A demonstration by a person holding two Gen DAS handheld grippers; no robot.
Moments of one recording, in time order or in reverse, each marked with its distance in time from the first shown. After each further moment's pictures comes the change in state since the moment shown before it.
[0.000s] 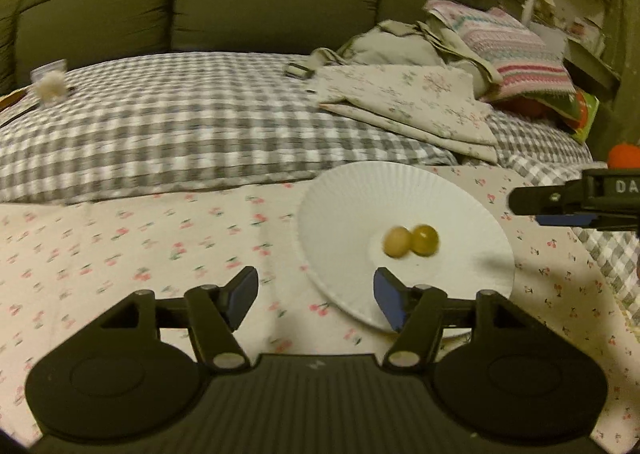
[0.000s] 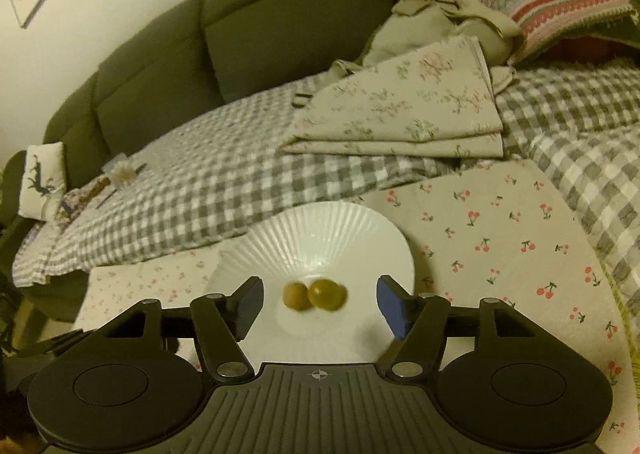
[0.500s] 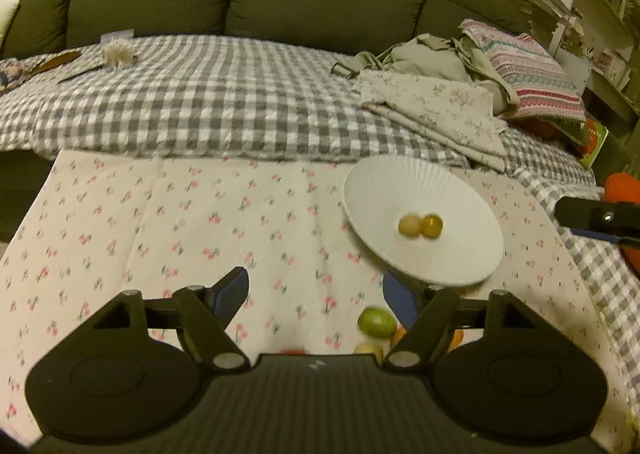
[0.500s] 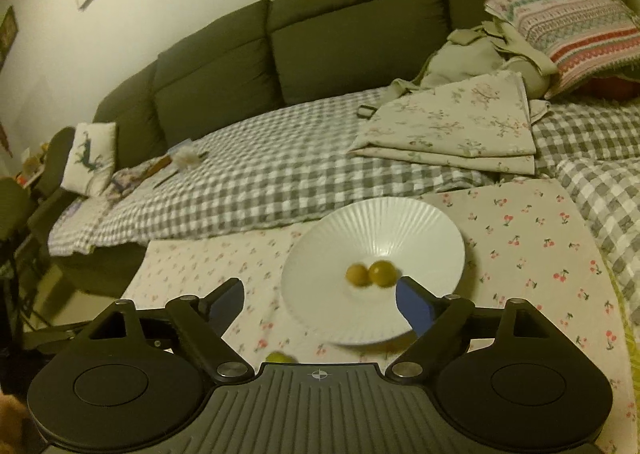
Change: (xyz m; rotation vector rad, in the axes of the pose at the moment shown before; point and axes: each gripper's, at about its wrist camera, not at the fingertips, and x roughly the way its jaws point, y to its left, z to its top) left arm -0.075 0.030 -0.029 -0.122 0.035 0.036; right arm -0.071 0.051 -0.030 -0.106 -0.027 0.091
